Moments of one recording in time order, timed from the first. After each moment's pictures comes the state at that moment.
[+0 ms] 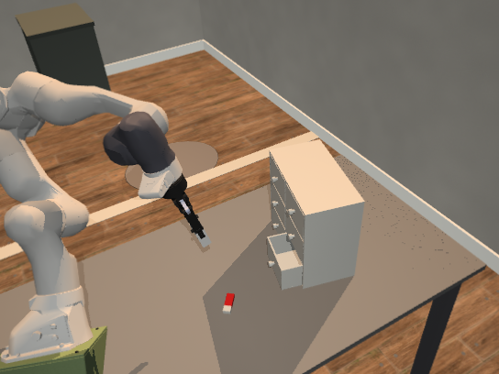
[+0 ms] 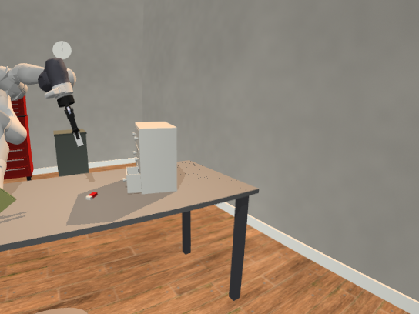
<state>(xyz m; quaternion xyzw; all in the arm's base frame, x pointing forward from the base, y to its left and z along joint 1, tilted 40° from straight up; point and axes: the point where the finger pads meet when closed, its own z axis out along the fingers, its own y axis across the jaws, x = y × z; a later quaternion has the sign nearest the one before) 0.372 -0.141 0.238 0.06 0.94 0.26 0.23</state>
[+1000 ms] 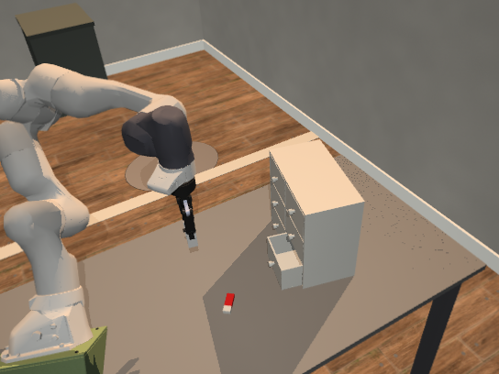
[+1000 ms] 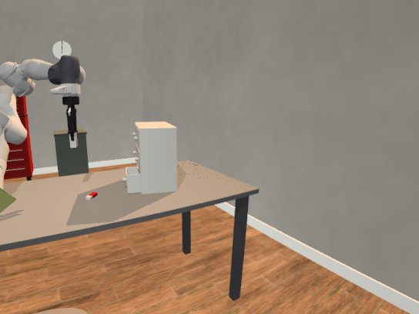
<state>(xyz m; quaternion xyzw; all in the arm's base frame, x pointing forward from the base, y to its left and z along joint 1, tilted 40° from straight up) 0.350 -0.121 0.241 0.10 0.93 0.34 0.08</state>
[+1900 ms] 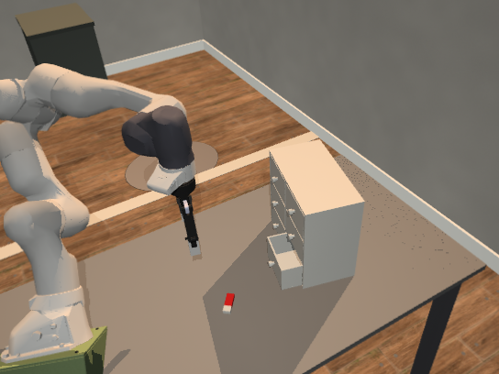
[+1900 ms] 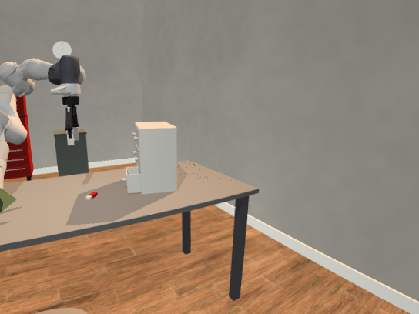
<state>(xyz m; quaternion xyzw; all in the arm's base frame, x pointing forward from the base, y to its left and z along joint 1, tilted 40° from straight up) 0.349 -0.121 0.241 0.10 0.93 0.34 0.08</state>
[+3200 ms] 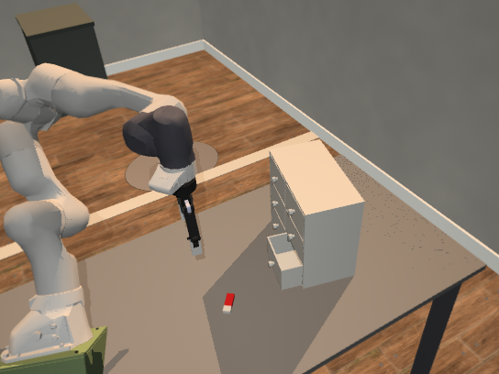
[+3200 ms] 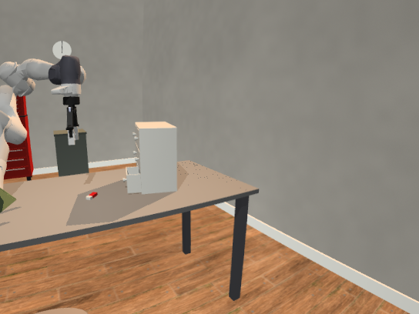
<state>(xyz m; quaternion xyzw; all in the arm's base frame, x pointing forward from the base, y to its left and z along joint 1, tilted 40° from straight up) 0.351 -0.120 0.241 0.08 0.93 0.34 0.08</state>
